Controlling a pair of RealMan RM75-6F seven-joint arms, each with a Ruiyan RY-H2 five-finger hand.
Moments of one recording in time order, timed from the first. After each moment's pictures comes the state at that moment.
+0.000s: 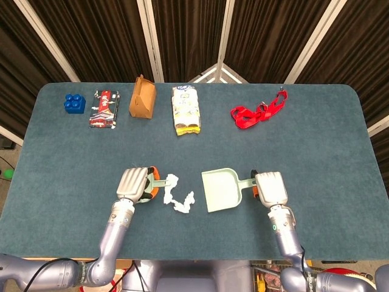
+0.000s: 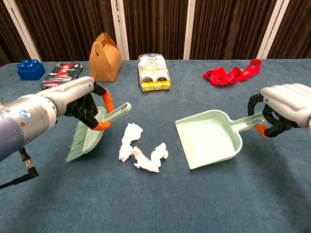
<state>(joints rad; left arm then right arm) -0.68 -1.75 -0.27 -1.74 0.79 1.27 0.64 0.52 -1.62 0.13 -1.53 -1.06 1.26 -0.68</state>
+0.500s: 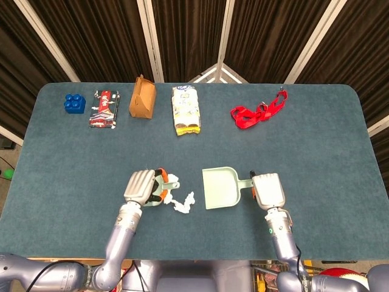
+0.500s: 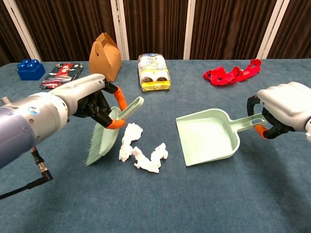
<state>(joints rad) -0.70 -1.80 -0.30 -1.80 0.75 1.29 0.62 0.51 -1.66 0.11 -1.52 -1.09 1.32 -0.81</state>
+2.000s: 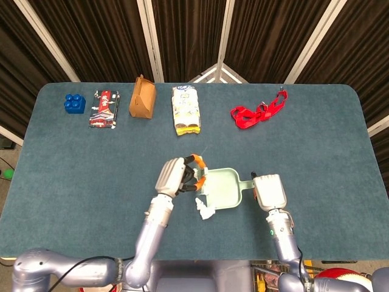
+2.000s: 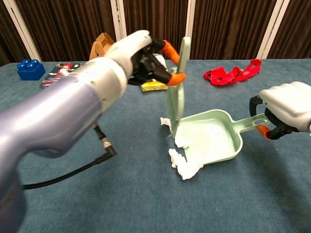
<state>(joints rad) -0.79 -1.98 -0.46 -1.72 0.89 1.28 0.41 0.49 -1.65 0.12 -1.55 -1.10 1.32 -0.84</state>
